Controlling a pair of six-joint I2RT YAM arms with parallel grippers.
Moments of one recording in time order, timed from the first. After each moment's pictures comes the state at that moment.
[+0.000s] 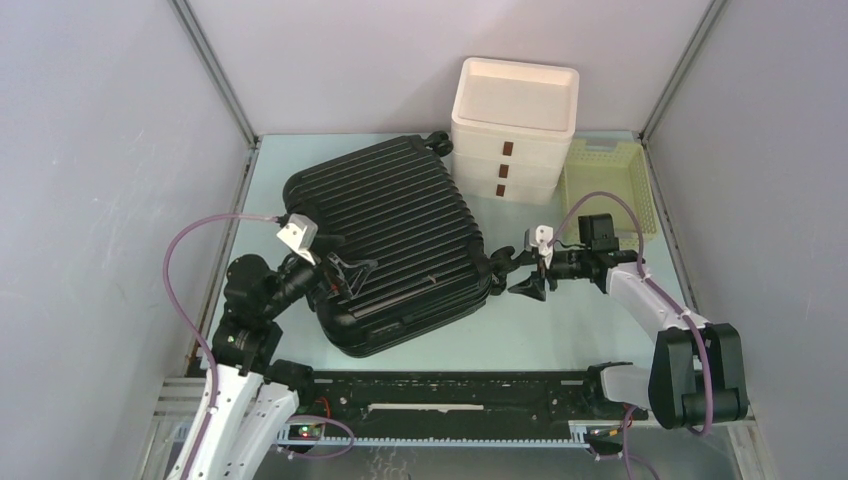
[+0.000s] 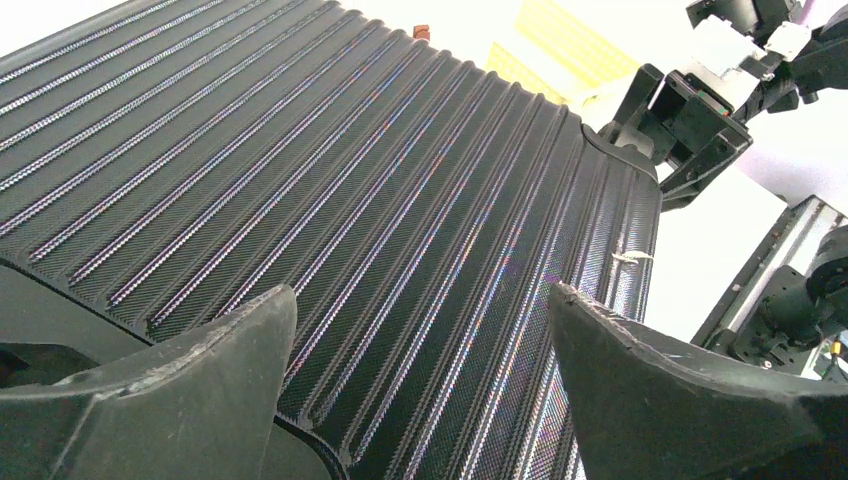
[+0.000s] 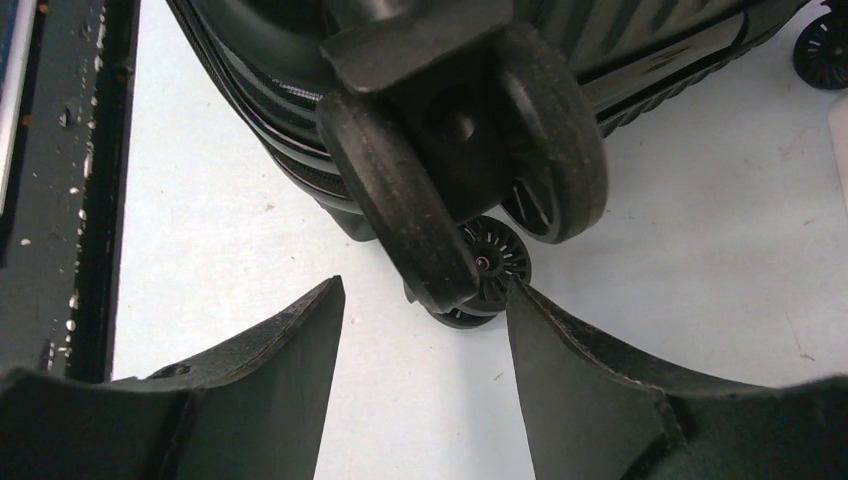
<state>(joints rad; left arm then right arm) -0.22 0.48 0.62 -0.22 0.52 -0.15 0.11 1.25 0.67 -0.39 -1.11 -1.00</state>
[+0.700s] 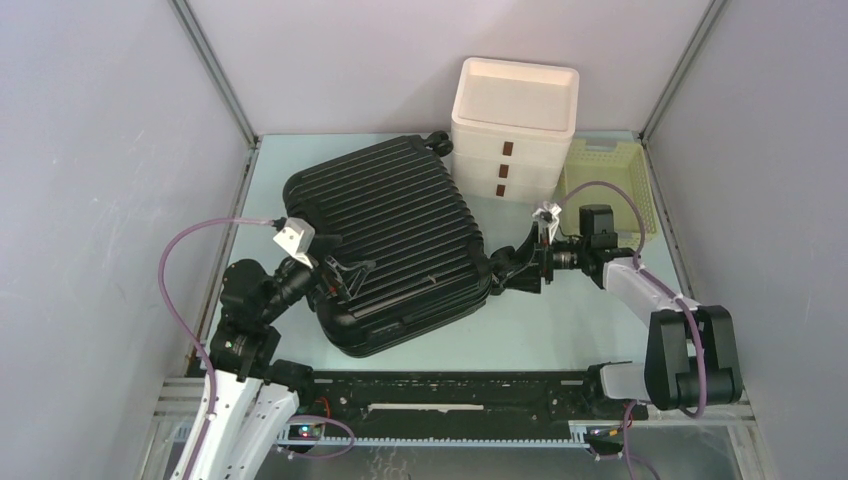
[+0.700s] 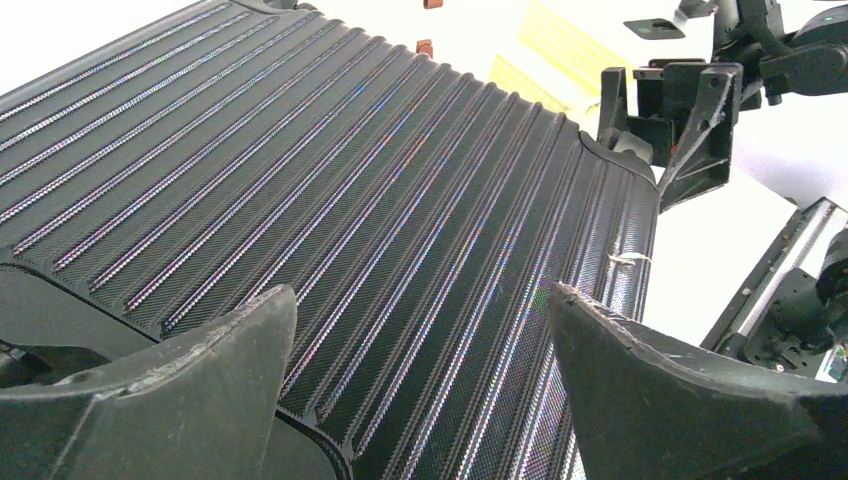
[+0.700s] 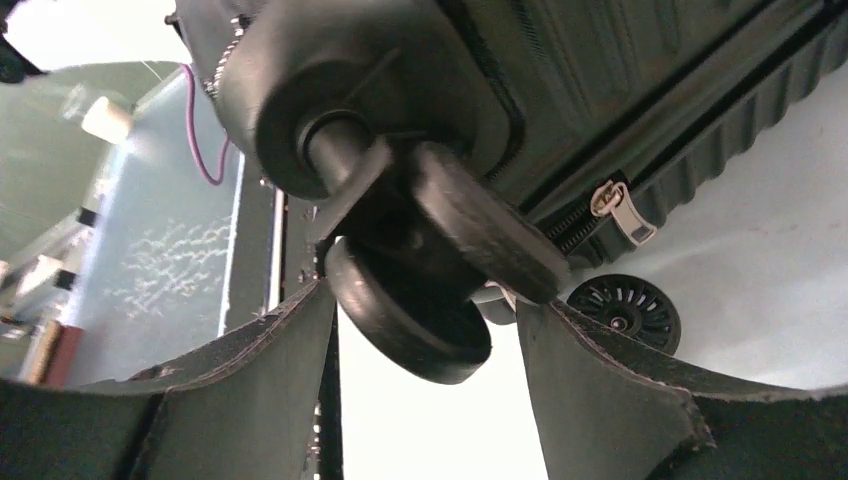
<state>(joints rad) -0.22 0.45 0.62 -0.22 0.52 -0.14 0.09 1.31 0.67 -0.14 -1.35 -0.30</state>
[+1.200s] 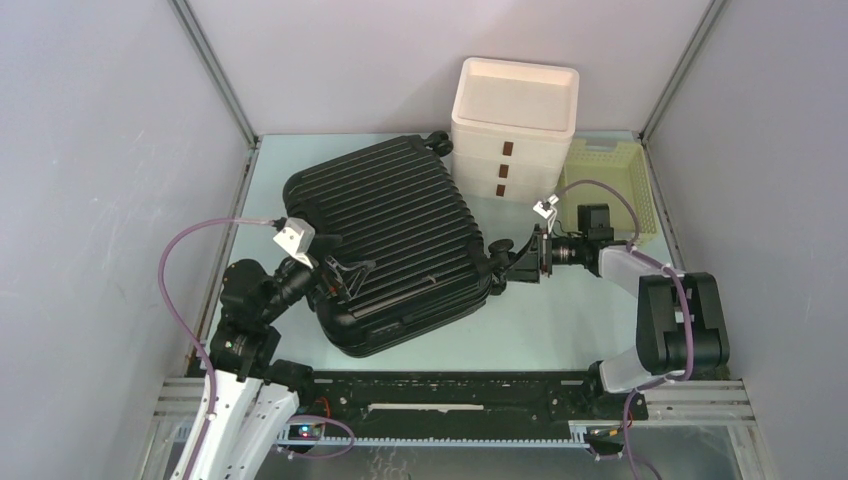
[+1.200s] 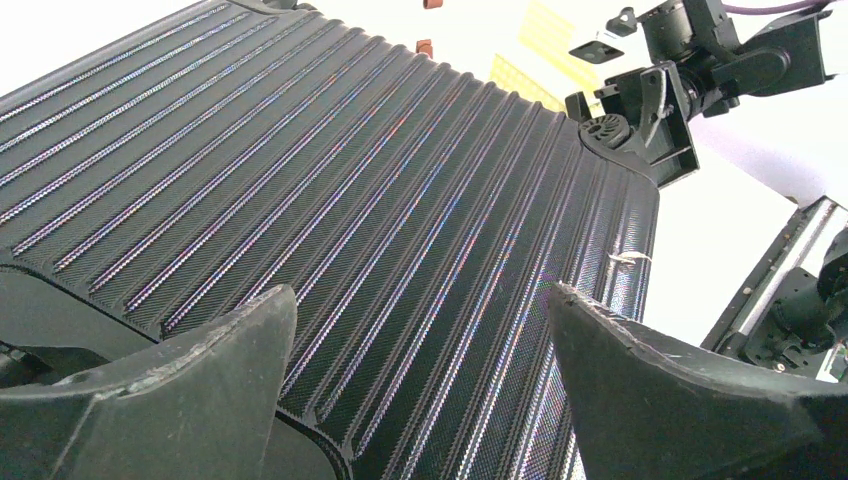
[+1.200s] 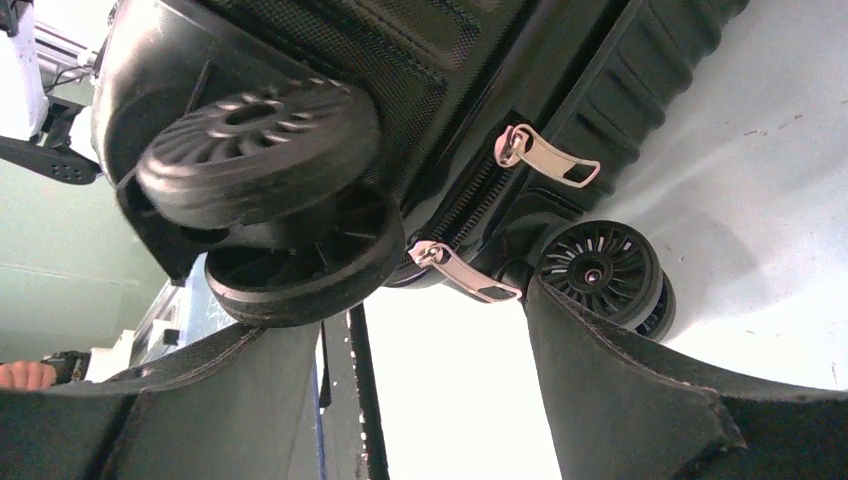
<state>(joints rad) -0.22 0.45 0.62 -0.22 0.52 -0.13 0.05 1.49 0.69 -0.06 -1.32 -0.05</state>
